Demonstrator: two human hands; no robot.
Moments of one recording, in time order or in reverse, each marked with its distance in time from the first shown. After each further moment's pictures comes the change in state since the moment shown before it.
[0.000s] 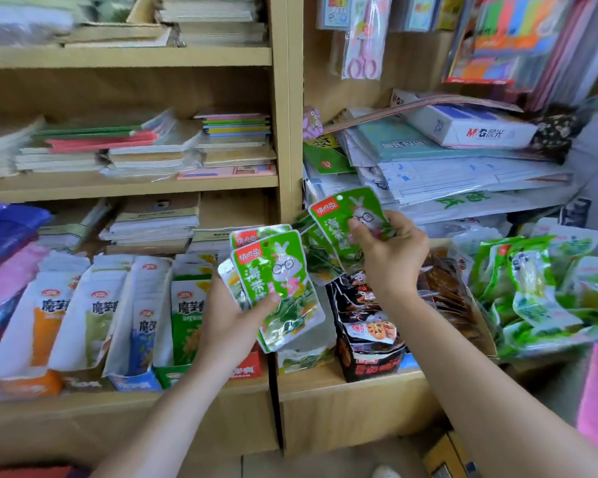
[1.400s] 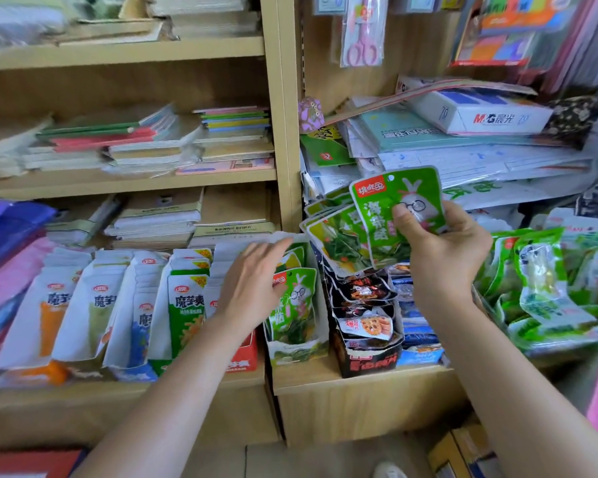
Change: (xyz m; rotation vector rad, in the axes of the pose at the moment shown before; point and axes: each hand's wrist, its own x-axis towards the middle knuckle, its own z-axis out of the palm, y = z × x) left_hand 0.047 0.003 0.039 0.825 -0.176 0.510; right_hand 0.005 -0.018 -0.055 0.319 0.105 0.077
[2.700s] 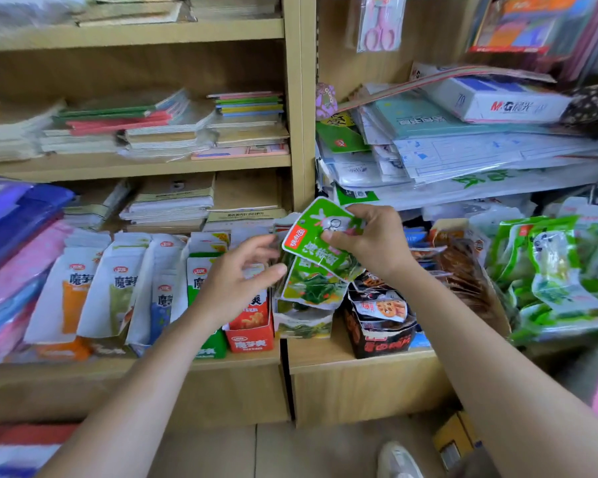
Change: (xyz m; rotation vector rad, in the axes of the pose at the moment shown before) left_hand -0.039 -0.040 -0.039 -0.679 -0.123 -0.192; right_hand -0.011 0.038 0.049 -0.433 -0.671 -0.036
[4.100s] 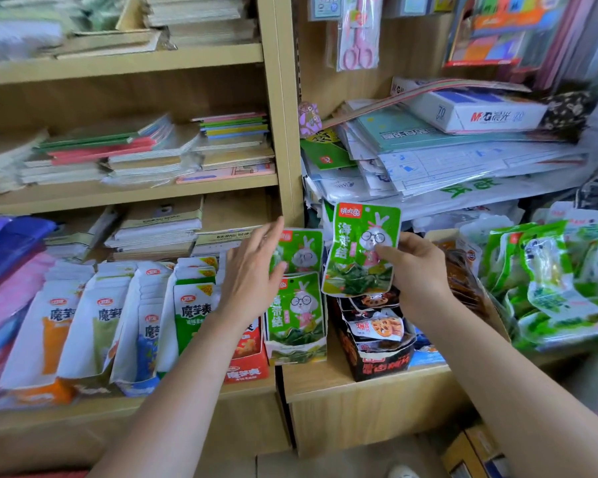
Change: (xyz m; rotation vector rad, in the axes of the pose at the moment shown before) left_hand 0.061 0.000 0.039 0.632 0.169 0.204; right_hand -0.021 0.018 -0.028 0.444 0.390 0.490
